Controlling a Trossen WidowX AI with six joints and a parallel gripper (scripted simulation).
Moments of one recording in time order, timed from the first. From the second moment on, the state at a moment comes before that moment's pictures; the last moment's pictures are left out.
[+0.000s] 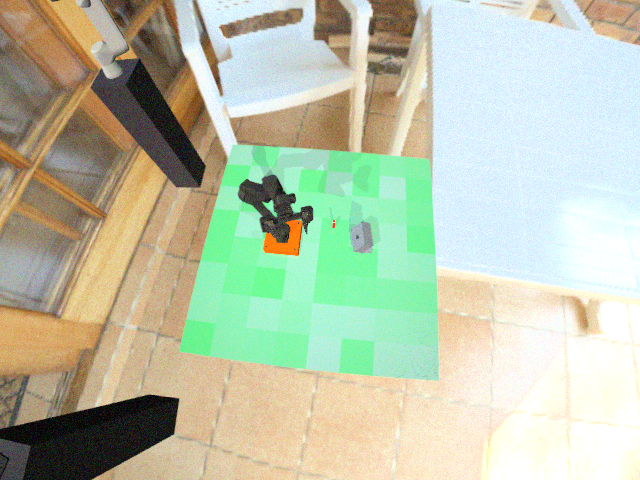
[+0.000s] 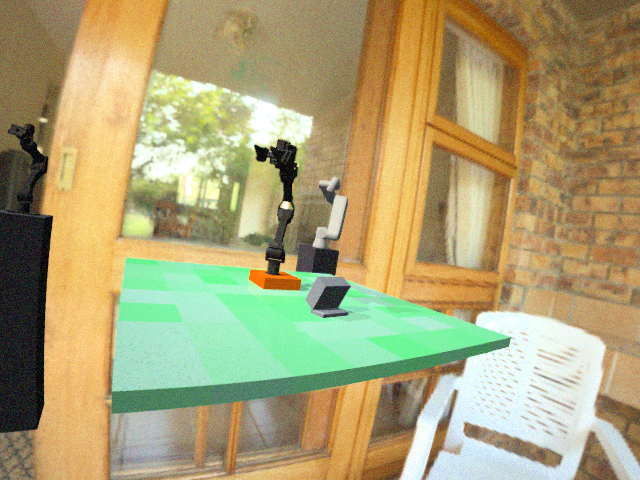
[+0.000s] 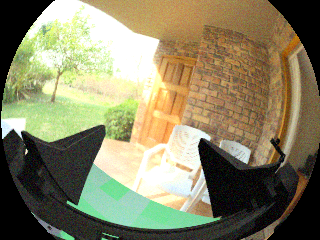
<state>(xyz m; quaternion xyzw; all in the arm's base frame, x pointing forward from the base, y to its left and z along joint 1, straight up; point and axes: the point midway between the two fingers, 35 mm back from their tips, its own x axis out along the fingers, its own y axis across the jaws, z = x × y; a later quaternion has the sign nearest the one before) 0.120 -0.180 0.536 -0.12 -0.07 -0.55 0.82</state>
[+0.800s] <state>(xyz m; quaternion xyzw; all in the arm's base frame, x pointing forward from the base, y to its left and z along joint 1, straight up) 0.283 -0.153 0.406 -0.04 0.13 -0.33 0.93</state>
